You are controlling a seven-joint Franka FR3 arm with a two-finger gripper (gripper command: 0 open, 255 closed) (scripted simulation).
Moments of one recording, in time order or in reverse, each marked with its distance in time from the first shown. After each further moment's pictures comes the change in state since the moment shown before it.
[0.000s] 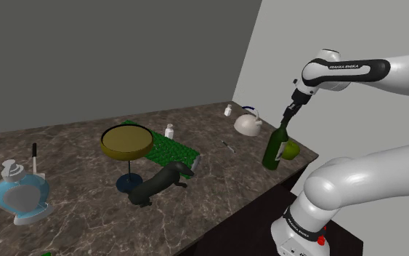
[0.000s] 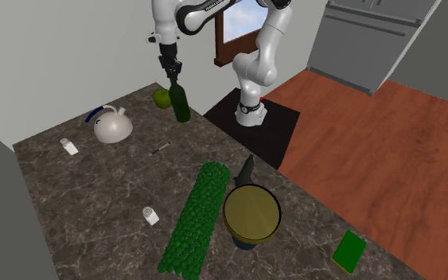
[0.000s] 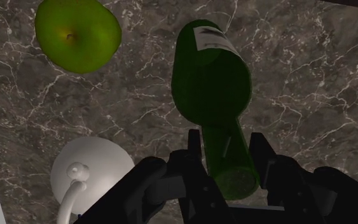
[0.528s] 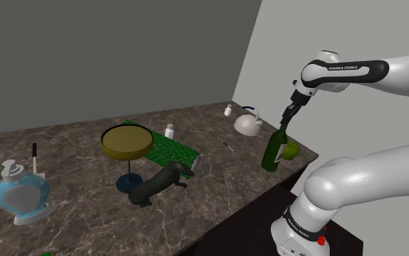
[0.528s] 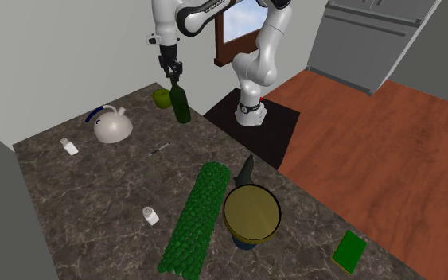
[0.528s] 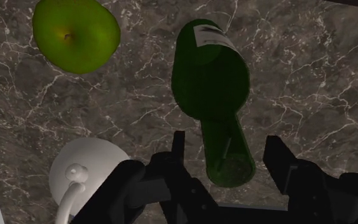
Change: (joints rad) arm 0.000 0.003 -0.003 -0.011 -0.002 0.014 0.001
